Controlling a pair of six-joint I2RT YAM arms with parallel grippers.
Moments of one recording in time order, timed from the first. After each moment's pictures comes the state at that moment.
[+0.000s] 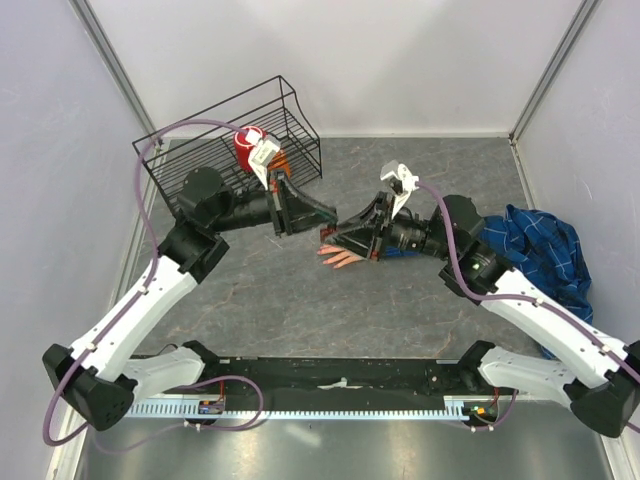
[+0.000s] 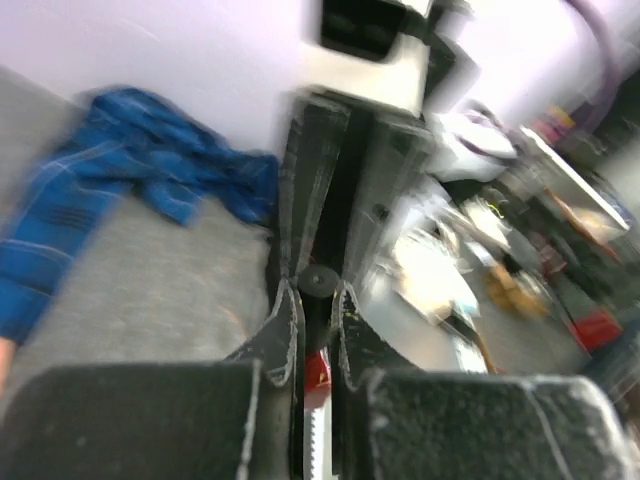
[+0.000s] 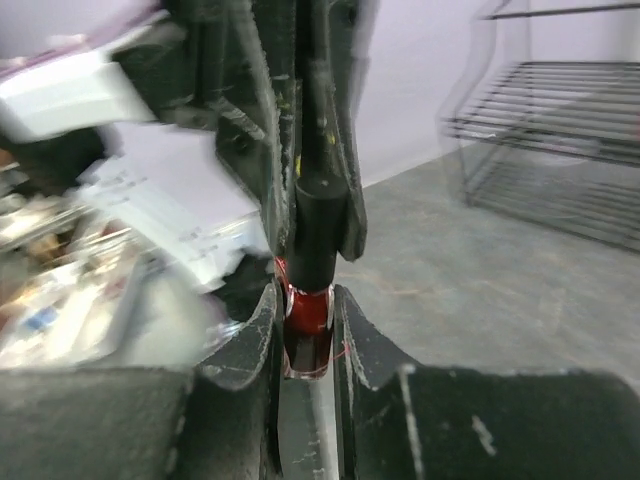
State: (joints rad) left arm -0.56 1.09 1.07 0.23 0.93 -0.74; right arm 0.73 1.04 0.94 0.23 -0.66 0.44
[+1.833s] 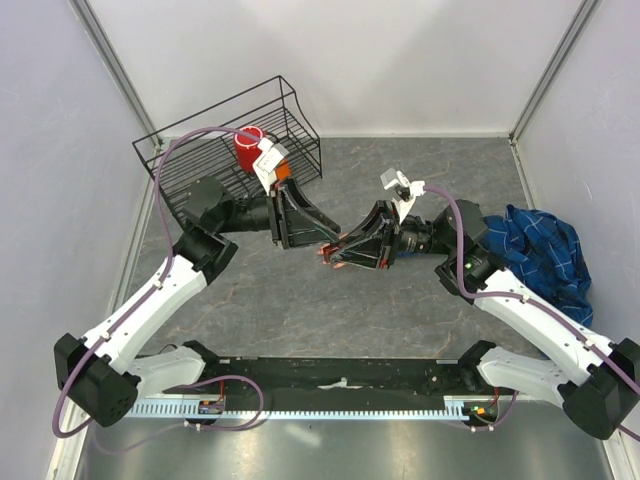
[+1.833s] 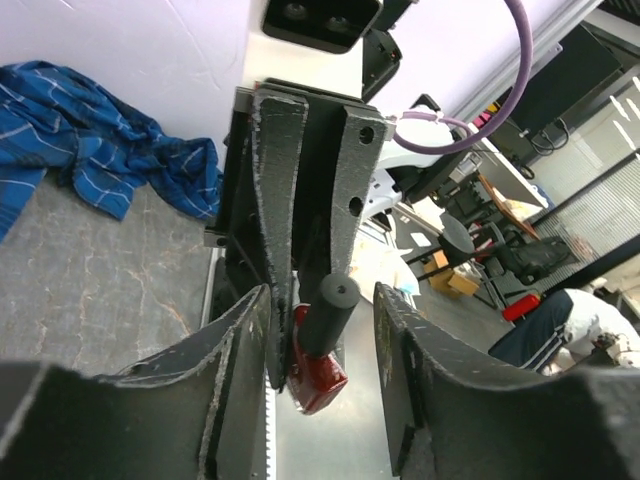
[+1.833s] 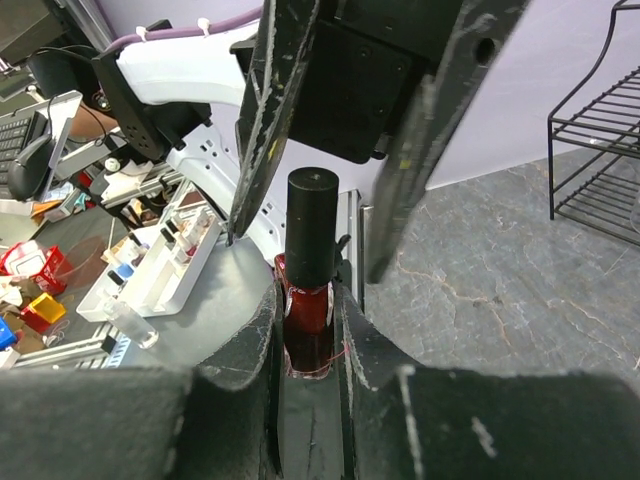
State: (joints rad) left arm -0.57 1.12 1.01 0.41 1.00 -0.91; right arm 0.67 1.05 0.87 0.44 -0.90 0.58
